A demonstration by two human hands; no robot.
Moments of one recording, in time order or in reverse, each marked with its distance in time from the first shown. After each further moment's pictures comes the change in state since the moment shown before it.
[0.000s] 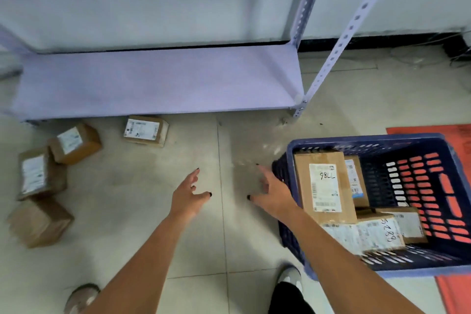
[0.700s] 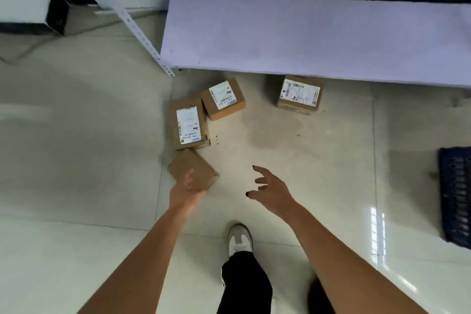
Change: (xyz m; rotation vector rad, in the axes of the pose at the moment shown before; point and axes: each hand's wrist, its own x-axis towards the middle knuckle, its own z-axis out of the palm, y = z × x) left_hand 0.084 -0.237 -0.480 0.094 0.172 -0.279; right_hand 0.031 -0.216 0.495 0.059 -0.198 0.097
